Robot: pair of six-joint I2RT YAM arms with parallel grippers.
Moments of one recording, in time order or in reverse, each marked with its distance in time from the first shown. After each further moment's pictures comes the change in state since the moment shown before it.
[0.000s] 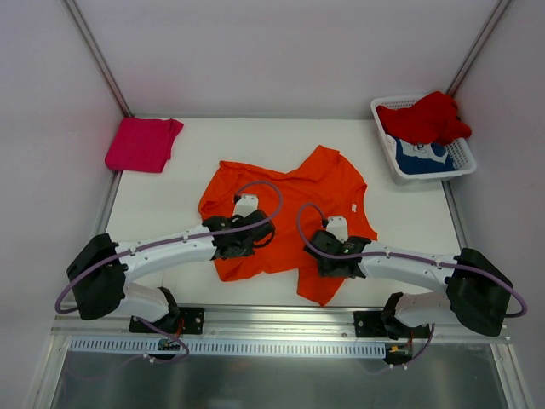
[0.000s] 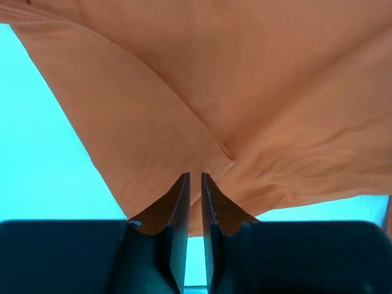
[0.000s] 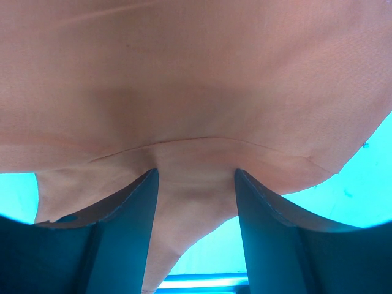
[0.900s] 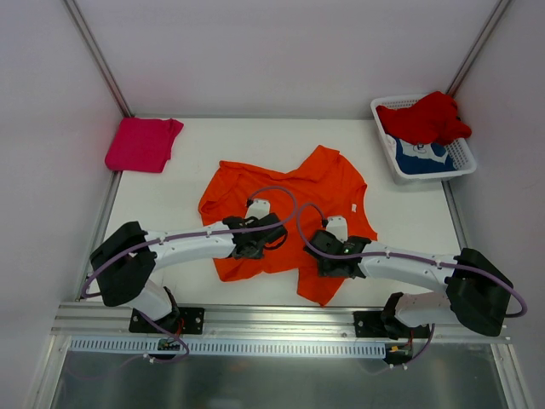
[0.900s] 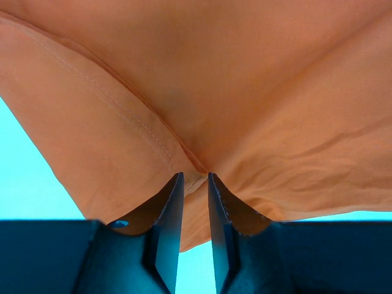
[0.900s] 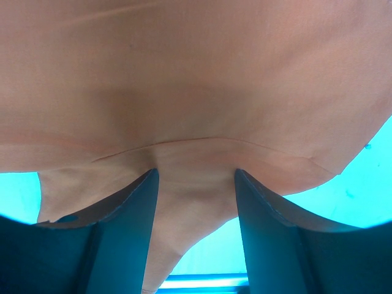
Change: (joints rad) left arm -0.026 0.168 0.043 0.045 0.027 -0.012; right arm 0.000 0.000 0.000 0.005 -0.003 -0.001
